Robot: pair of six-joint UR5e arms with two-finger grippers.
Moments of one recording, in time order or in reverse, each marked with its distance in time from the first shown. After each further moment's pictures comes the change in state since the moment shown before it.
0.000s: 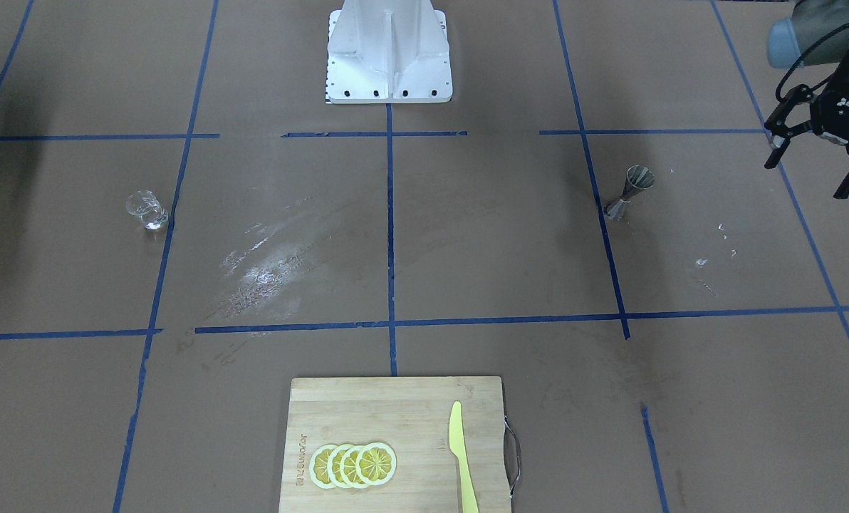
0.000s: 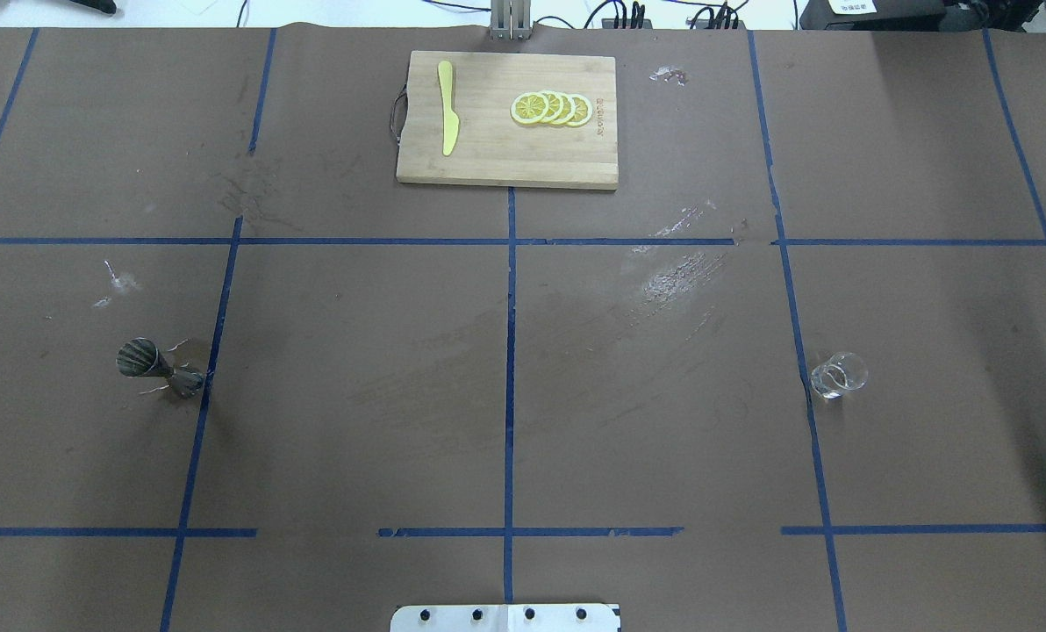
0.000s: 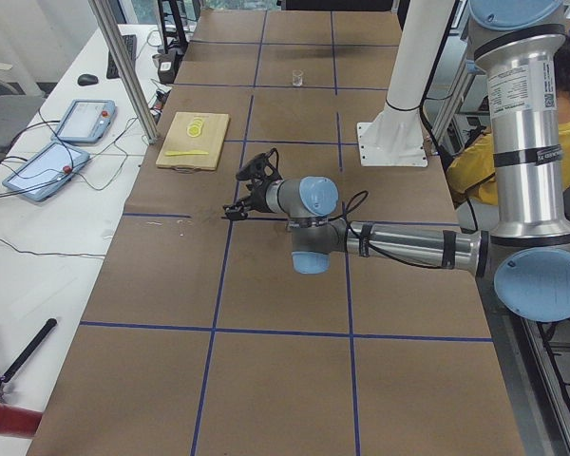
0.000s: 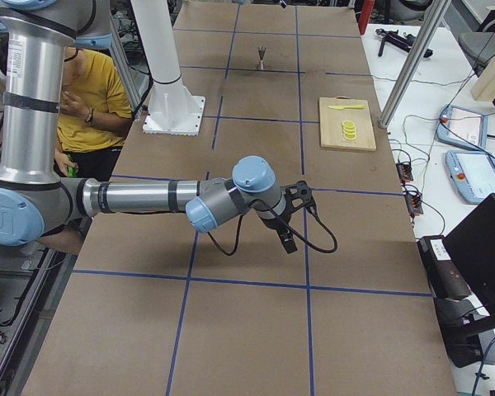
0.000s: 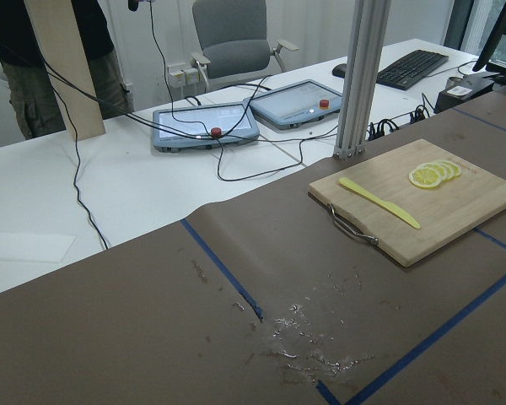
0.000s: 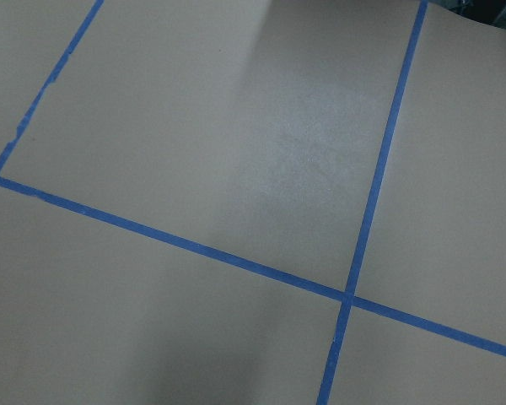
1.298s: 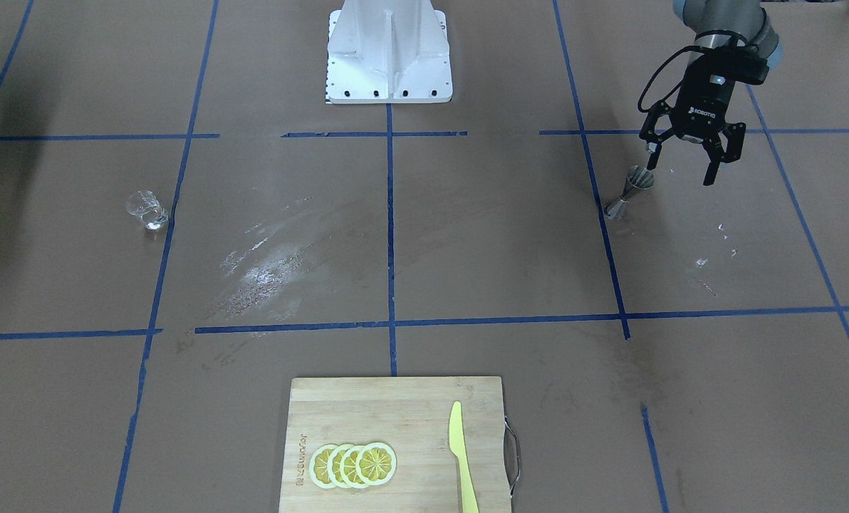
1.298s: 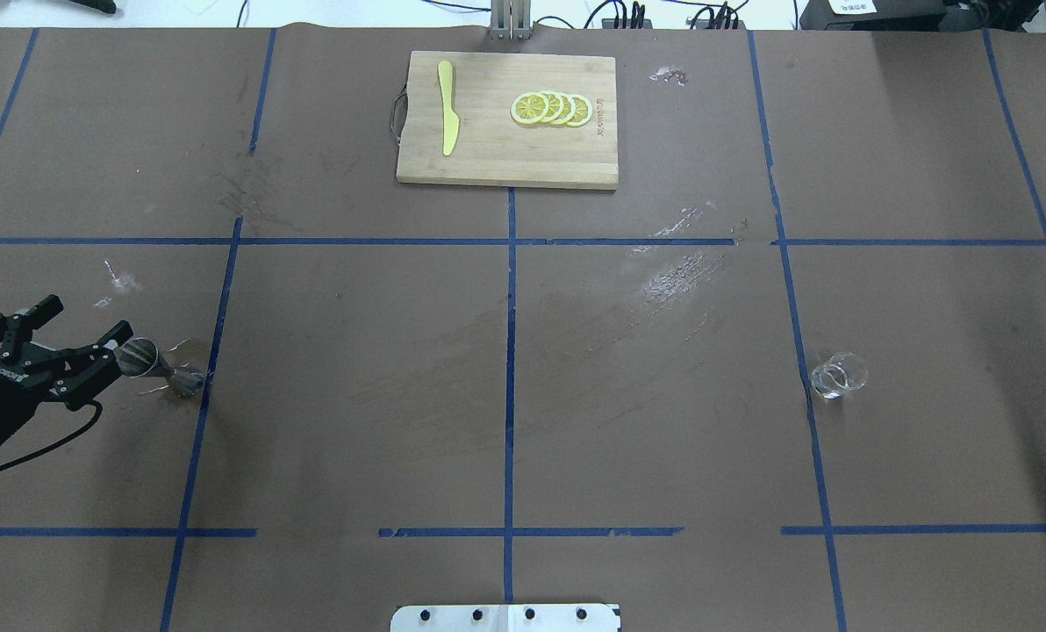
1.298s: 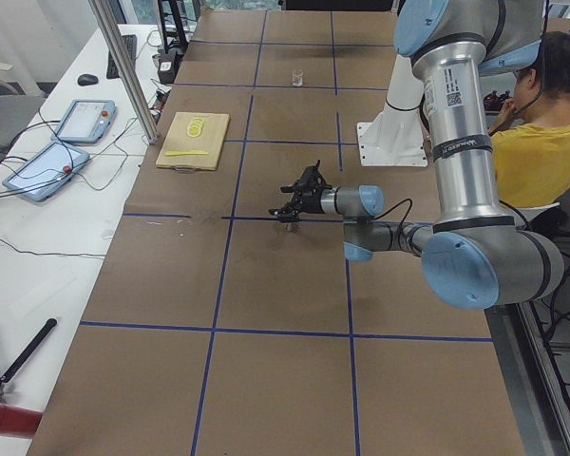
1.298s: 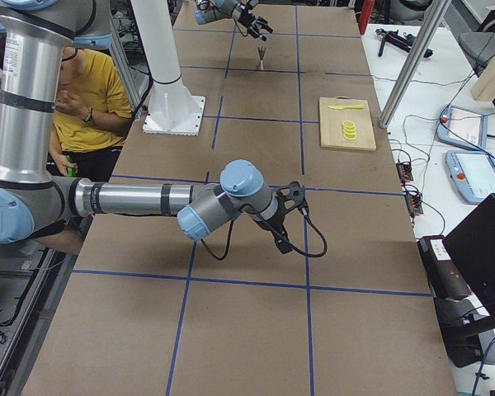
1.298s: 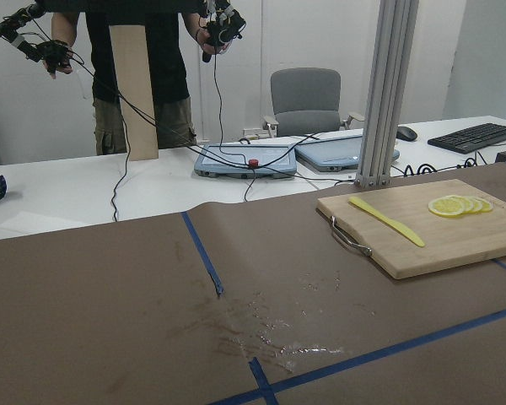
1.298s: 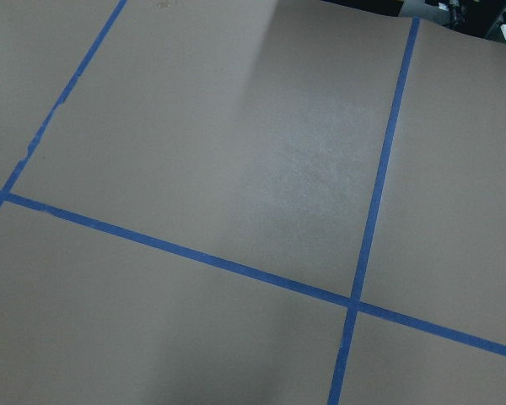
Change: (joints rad) left arm 0.776 0.080 0.026 -0.076 0.991 -0.202; right arm 0.001 -0.046 -0.003 0.129 0.001 0.082
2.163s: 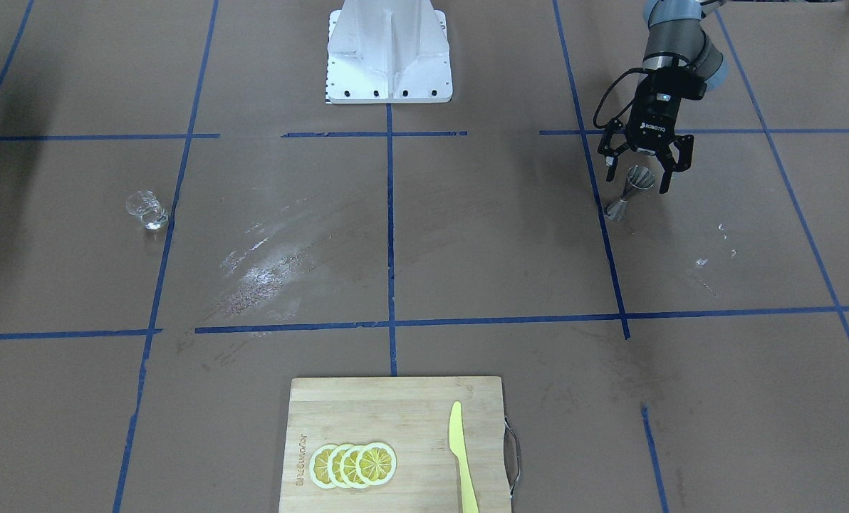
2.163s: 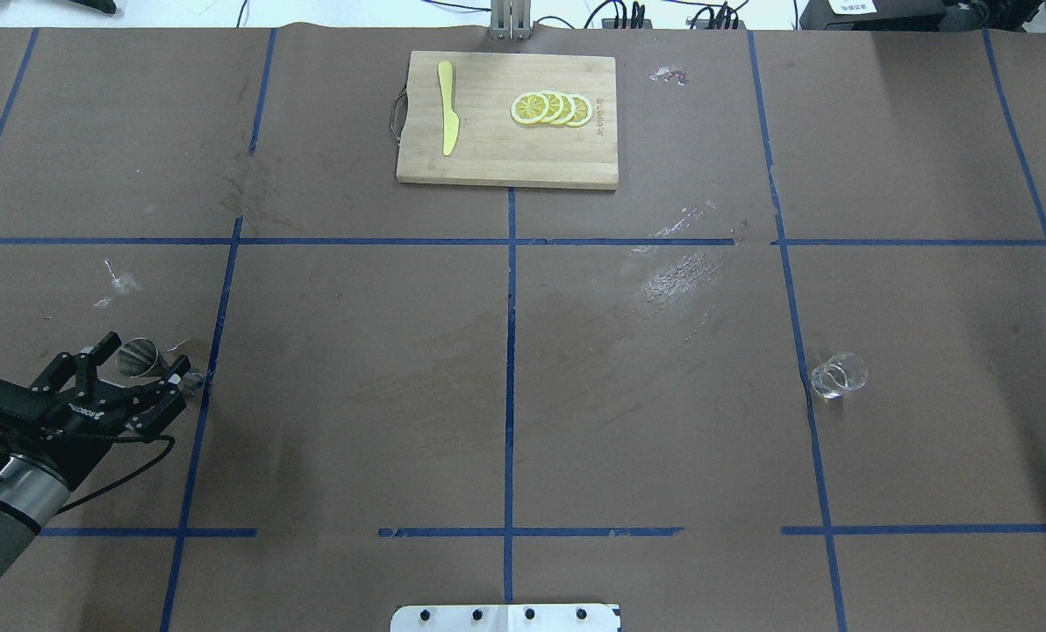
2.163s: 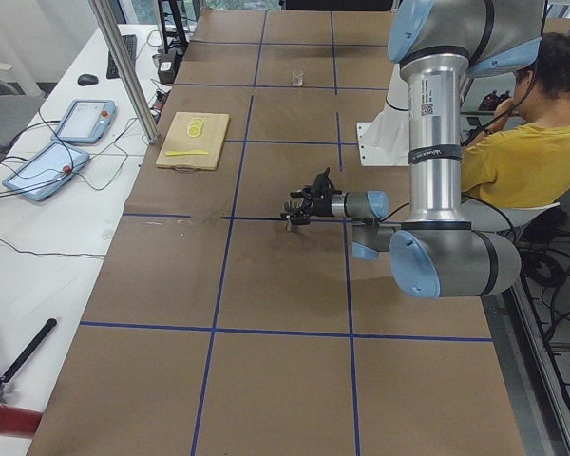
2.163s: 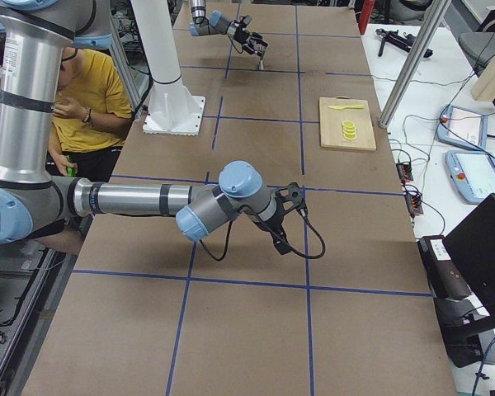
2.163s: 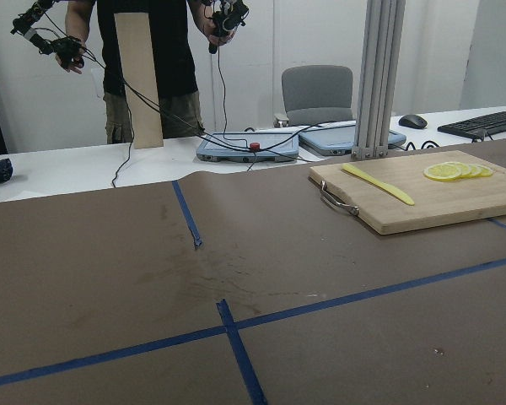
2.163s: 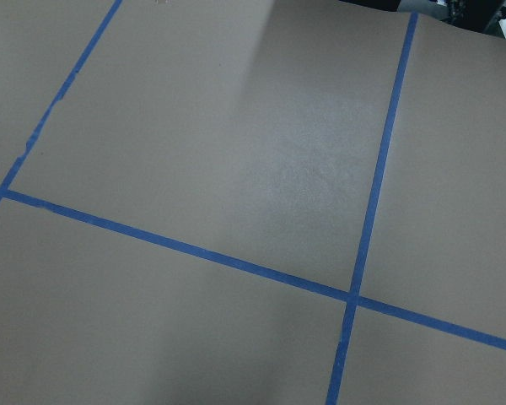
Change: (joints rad) left arm 0.127 -0.129 0.145 0.014 0.185 -0.008; right arm 0.000 -0.005 0.001 0.001 0.000 0.001
